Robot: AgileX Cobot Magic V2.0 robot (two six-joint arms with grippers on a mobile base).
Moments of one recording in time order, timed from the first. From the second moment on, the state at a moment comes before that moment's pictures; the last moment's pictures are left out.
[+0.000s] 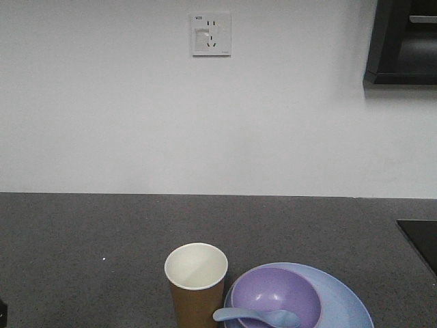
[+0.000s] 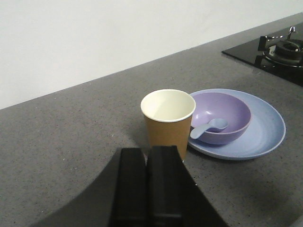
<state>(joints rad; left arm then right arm) -0.66 0.56 -0.68 0.16 0.47 -0.16 0.18 0.22 -0.64 0.01 0.65 -0.10</state>
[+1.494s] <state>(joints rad) -0.10 -0.01 0.03 0.07 0.11 -0.09 0.18 0.20 -0.62 0.01 0.64 -0.09</state>
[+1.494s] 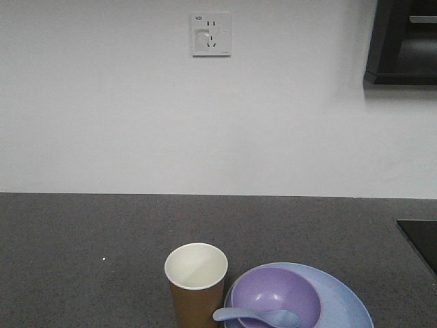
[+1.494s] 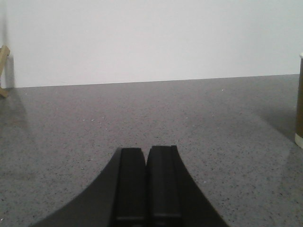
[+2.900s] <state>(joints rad) -0.10 -0.01 0.03 0.08 0.10 -0.09 -0.08 -0.01 0.03 -0.01 0.17 0.16</state>
